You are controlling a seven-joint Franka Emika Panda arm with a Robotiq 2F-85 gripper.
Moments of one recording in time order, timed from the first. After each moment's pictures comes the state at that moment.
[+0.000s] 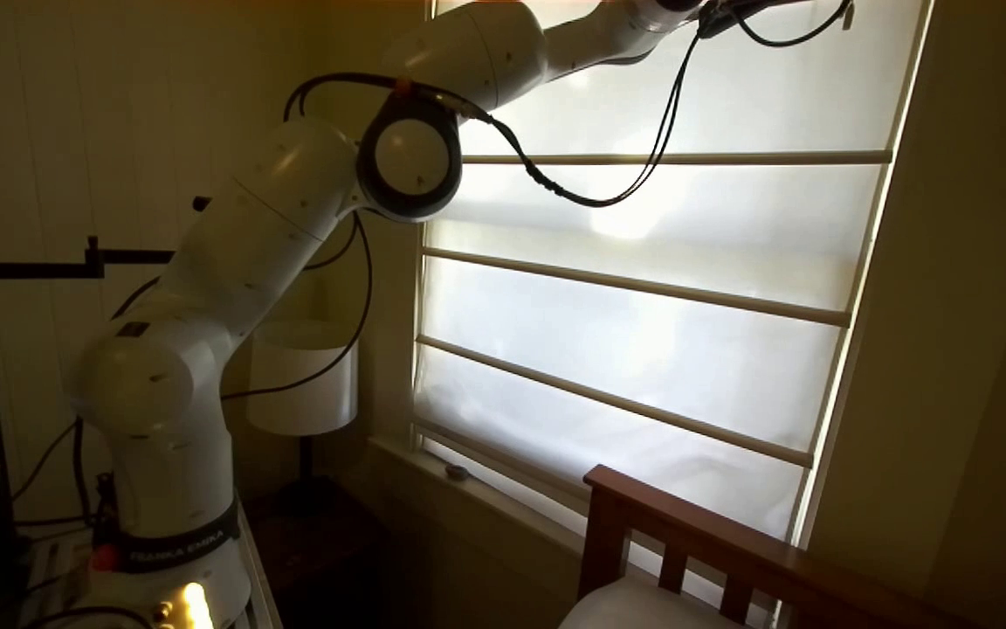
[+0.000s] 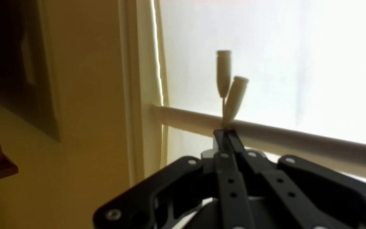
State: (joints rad) arm -0.30 0.60 -0.16 -0.45 -0.08 2.54 0.16
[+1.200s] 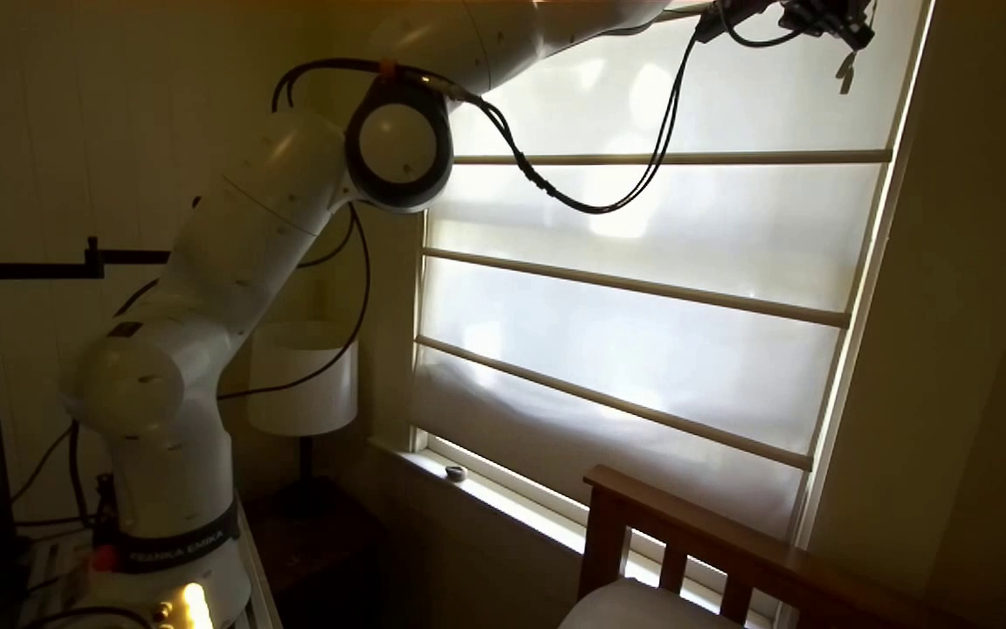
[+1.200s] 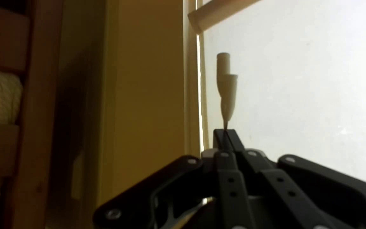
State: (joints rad) arm -0.36 0.56 -0.14 -0.46 -0.03 2.08 0.13
